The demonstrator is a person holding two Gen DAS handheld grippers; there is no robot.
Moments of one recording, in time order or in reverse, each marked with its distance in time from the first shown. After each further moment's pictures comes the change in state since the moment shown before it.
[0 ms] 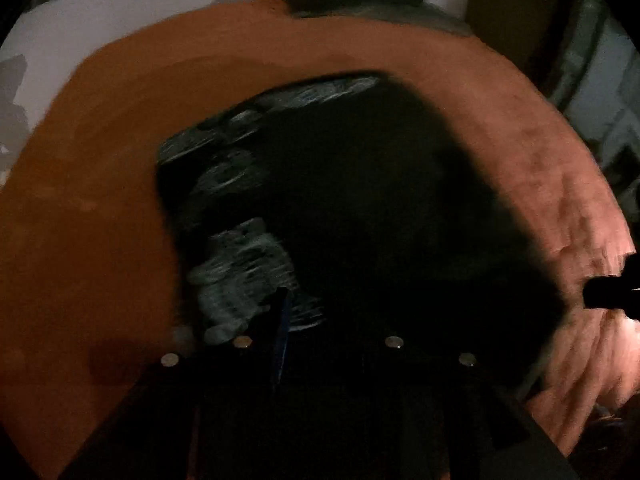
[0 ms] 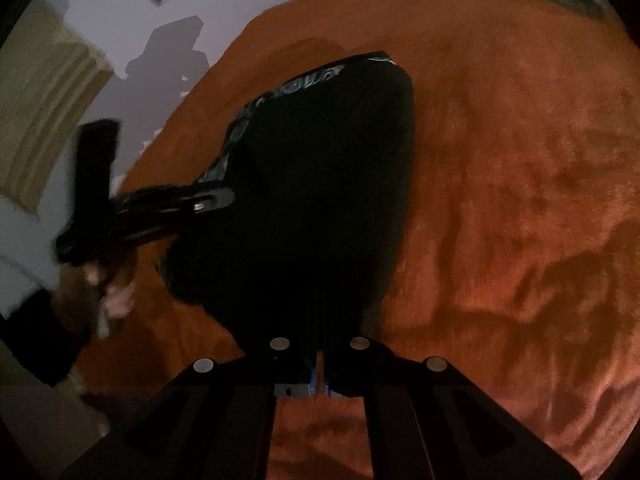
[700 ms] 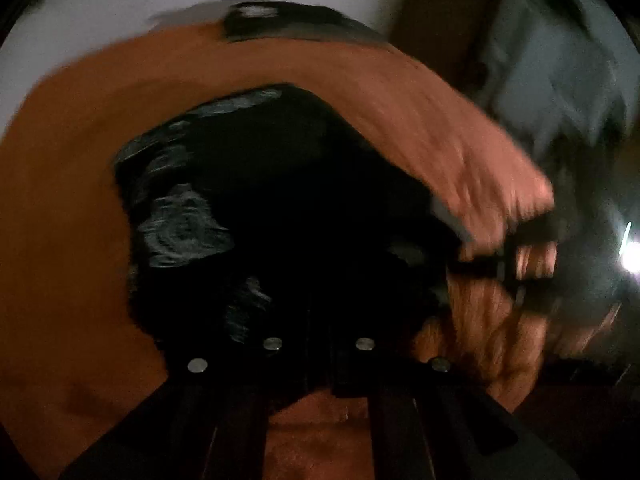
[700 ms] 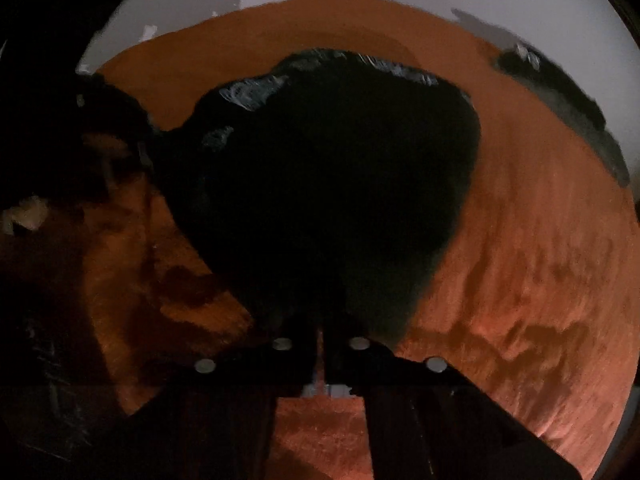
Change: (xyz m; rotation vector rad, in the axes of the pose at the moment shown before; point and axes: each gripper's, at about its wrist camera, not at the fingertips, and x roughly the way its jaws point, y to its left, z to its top) left arm -0.031 -0.003 -0.046 0.064 -0.052 -0.251; right arm 0.039 0.067 -0.037 -0.438 0.043 -0.283
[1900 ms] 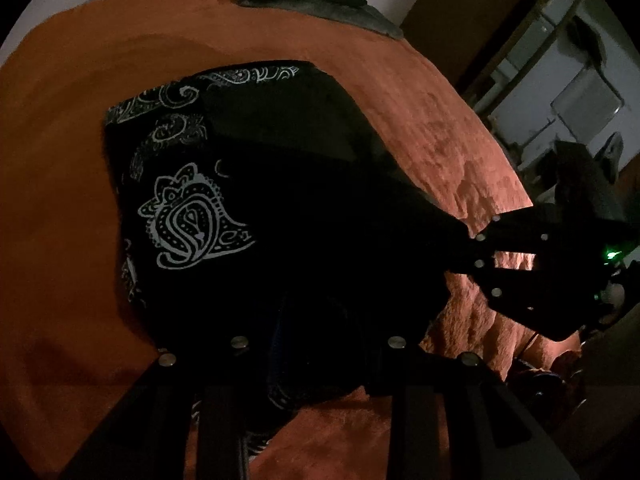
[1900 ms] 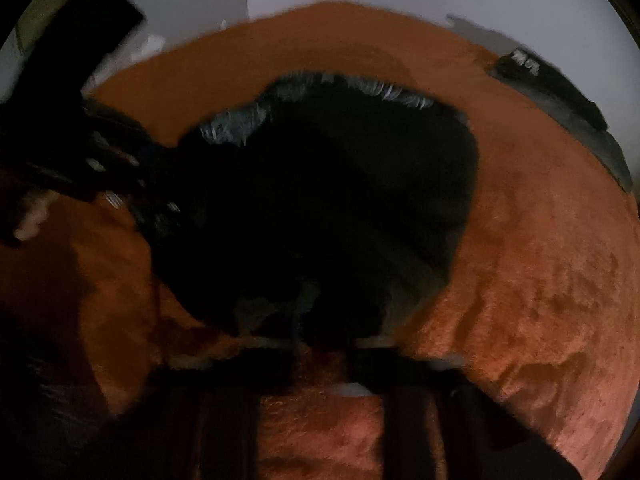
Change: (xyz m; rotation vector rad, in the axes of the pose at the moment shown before) left arm 0.023 0.025 0.009 -0.064 0.099 -0.099; right arm 0.007 0.000 0.045 0.010 -0.017 -0.010
